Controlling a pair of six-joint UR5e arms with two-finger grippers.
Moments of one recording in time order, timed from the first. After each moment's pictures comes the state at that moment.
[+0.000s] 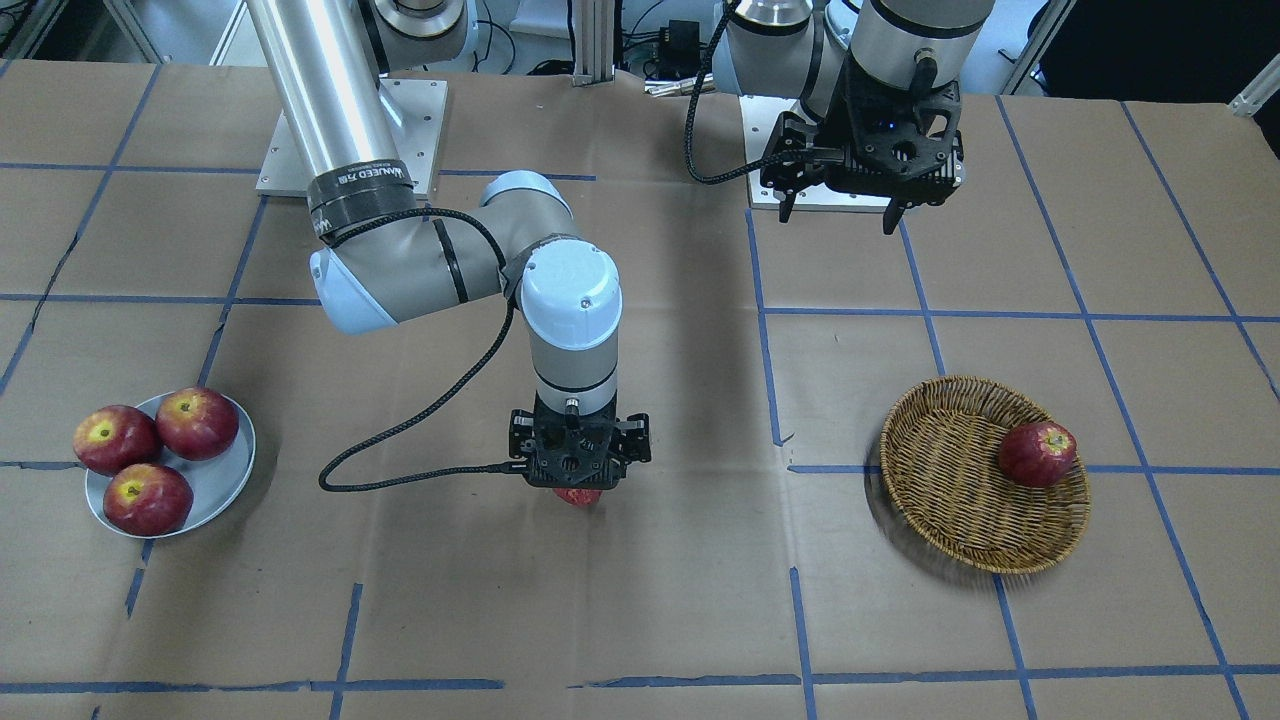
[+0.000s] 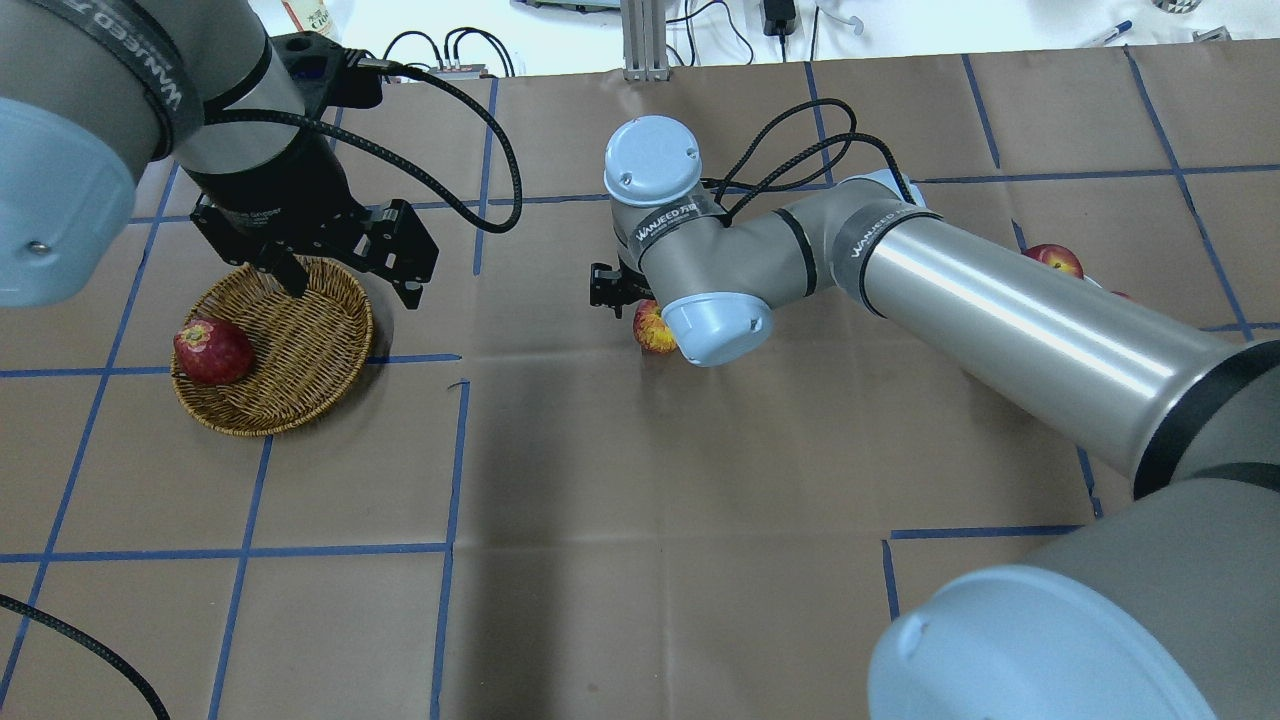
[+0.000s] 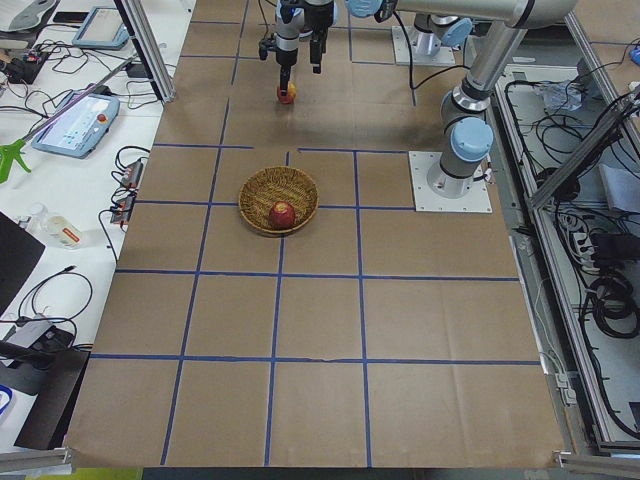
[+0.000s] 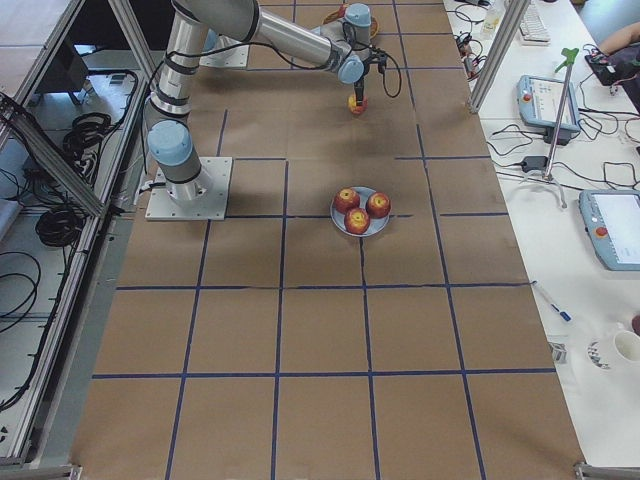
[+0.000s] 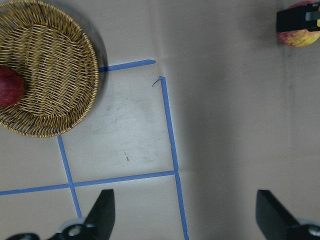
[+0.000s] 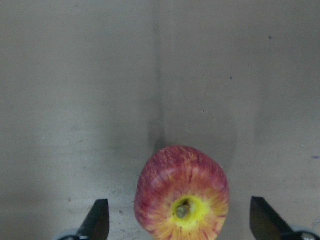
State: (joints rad) left arm -1.63 -1.51 -1.60 -1.63 1.60 0.08; right arm 1.96 -1.02 1.63 -2.30 -1.60 0.43
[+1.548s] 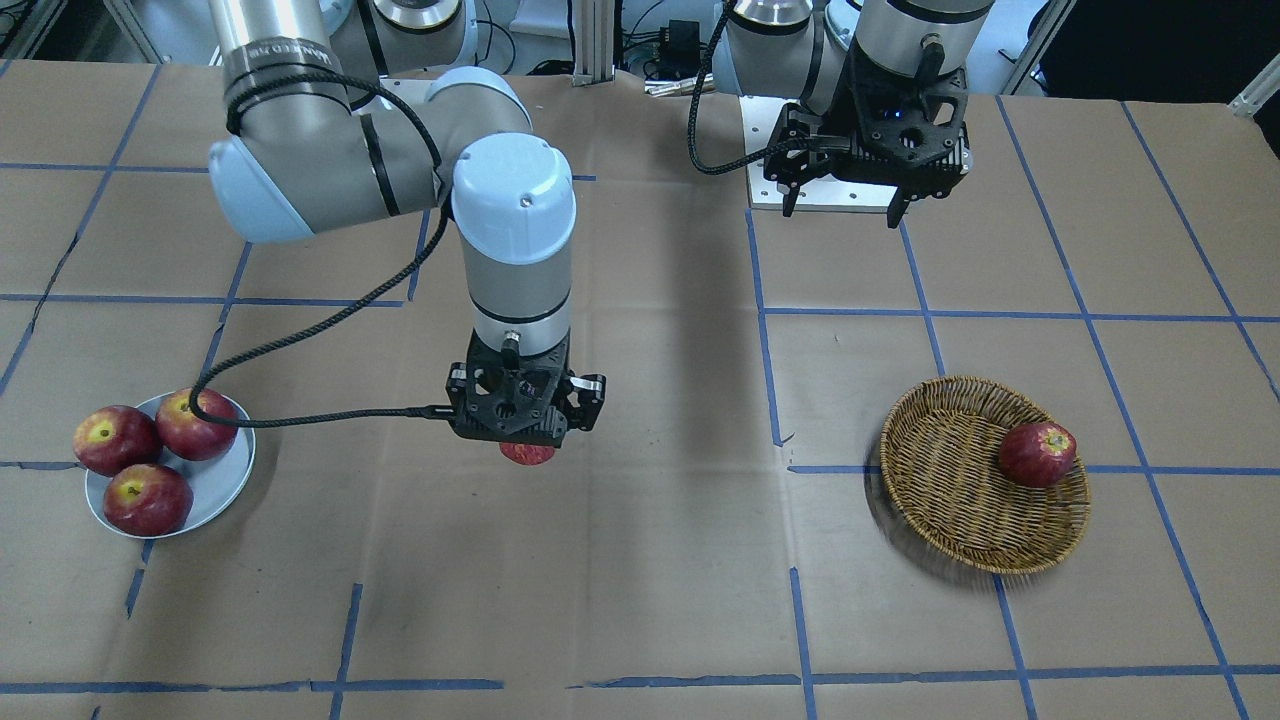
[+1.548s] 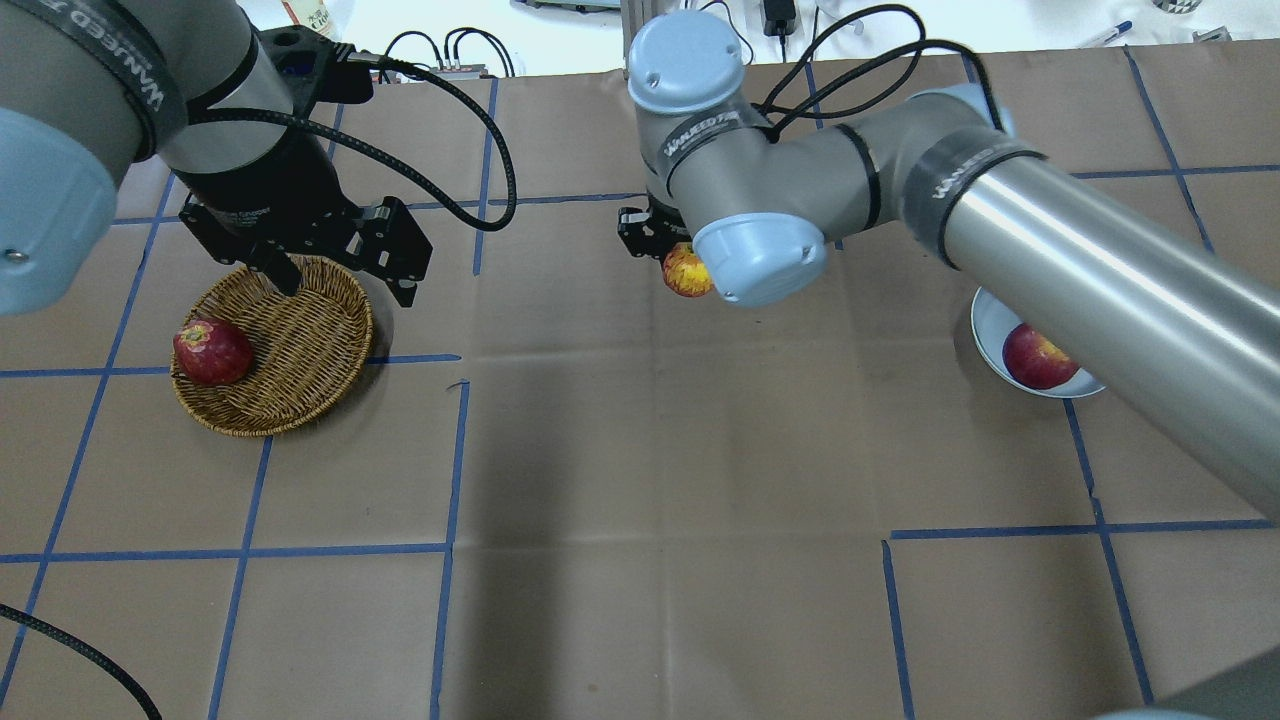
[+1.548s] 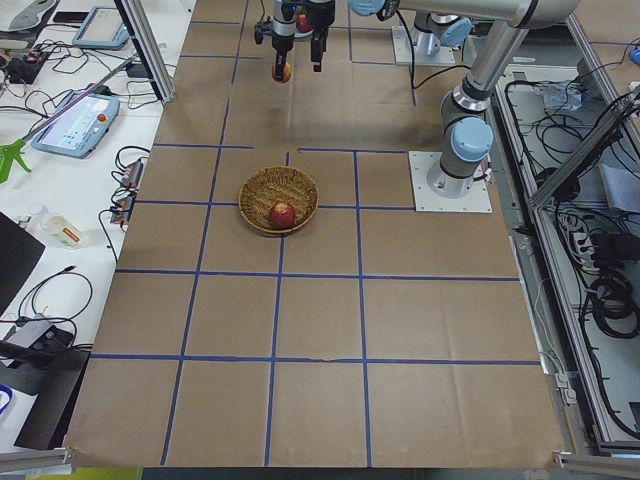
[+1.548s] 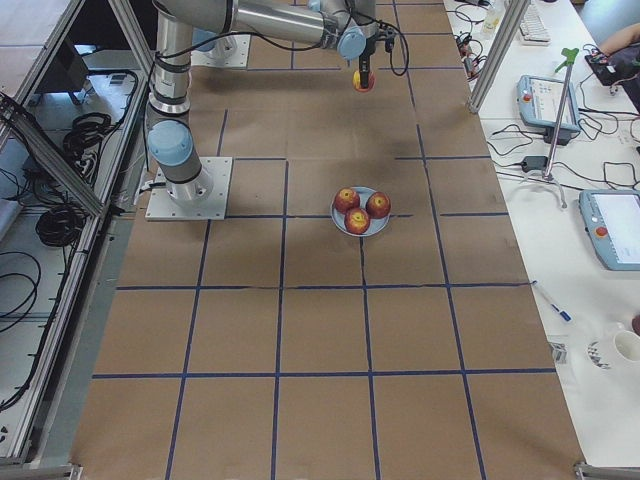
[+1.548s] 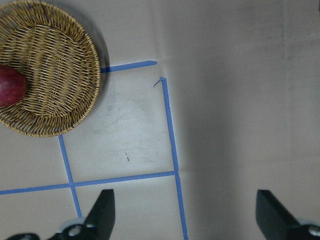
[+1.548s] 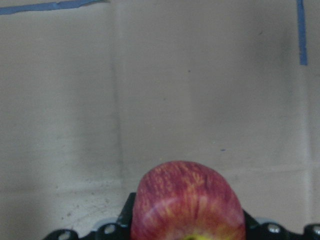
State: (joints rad) left arm -1.63 -1.50 -1.60 -1.63 1.60 0.08; right arm 1.88 -1.22 1.56 -2.01 -1.64 0.38
